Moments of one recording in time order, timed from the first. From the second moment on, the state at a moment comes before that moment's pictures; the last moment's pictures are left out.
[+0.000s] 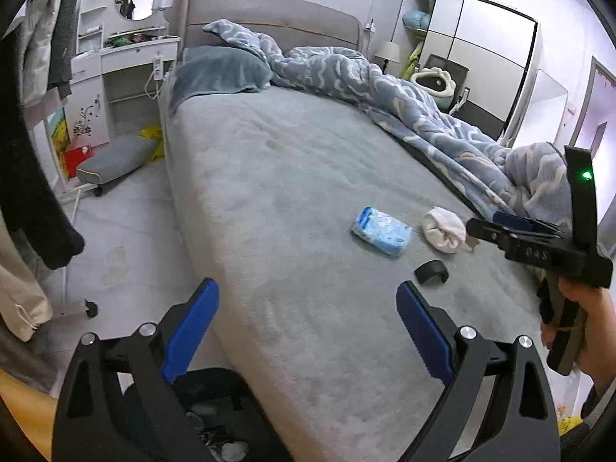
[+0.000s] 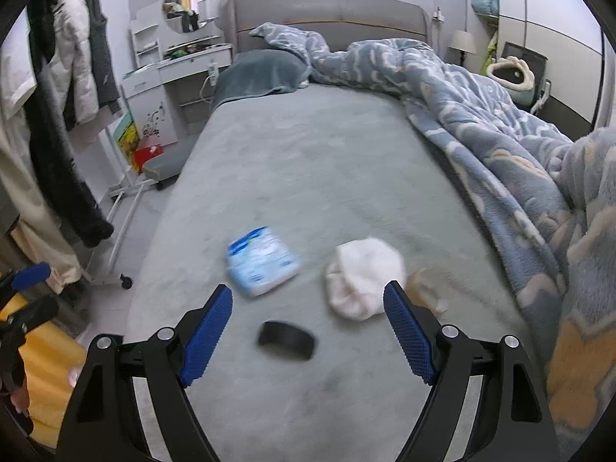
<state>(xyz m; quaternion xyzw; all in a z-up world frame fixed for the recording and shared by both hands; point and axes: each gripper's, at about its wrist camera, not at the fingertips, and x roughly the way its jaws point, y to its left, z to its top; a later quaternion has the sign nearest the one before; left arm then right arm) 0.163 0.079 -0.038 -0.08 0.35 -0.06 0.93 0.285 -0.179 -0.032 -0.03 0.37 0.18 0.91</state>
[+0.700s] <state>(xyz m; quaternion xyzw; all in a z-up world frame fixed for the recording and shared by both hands) 0.215 0.018 -0.061 -0.06 0.37 -0.10 0.92 0.339 -0.182 -0.080 -0.05 0.40 0.18 0.90</state>
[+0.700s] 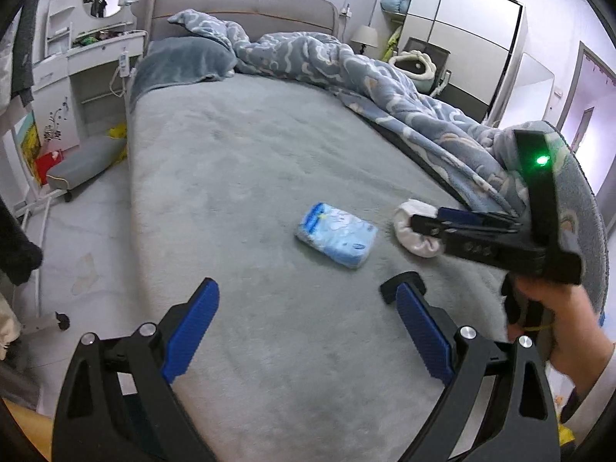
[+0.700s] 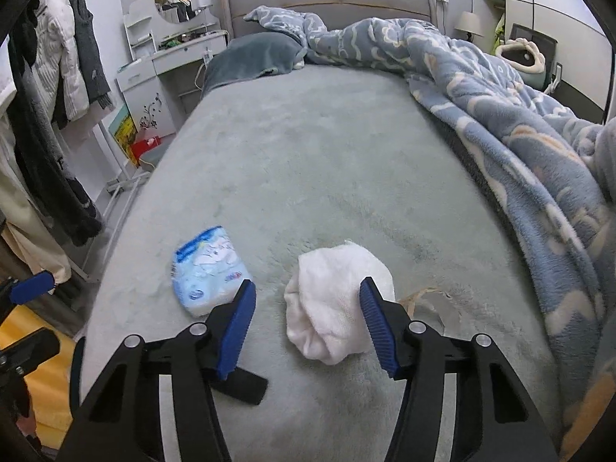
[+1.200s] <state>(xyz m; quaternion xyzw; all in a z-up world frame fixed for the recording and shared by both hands) 0.228 -0.021 -0.077 -0.04 0.38 -0.13 0.92 0.351 -0.199 -0.101 -0.04 0.39 0.18 0.90</state>
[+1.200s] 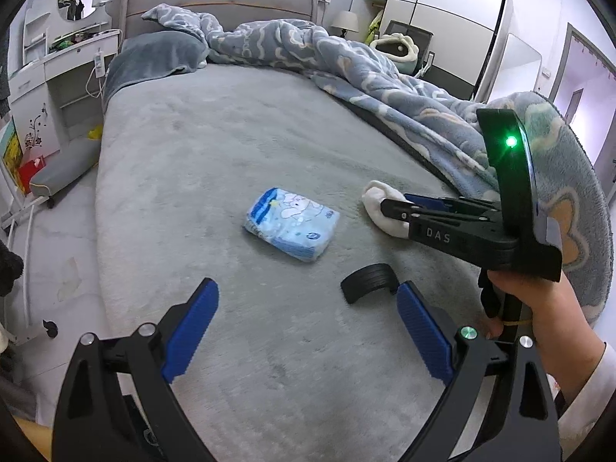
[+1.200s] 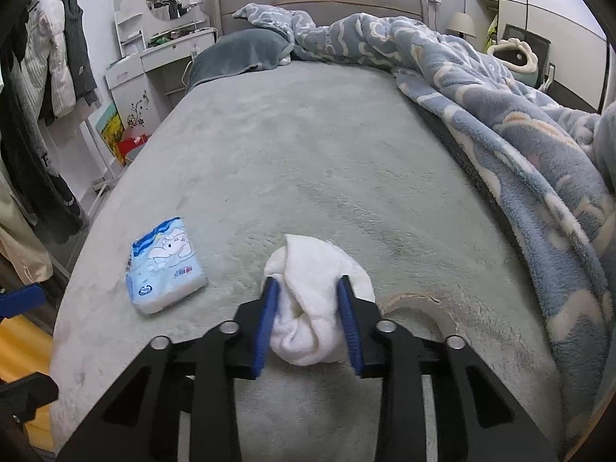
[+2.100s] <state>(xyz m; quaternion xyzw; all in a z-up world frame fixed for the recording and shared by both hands) 0.258 -0.093 -0.110 -0.01 0.42 -0.12 0.90 0.340 -0.251 -0.055 0.09 0.35 0.24 0.90</state>
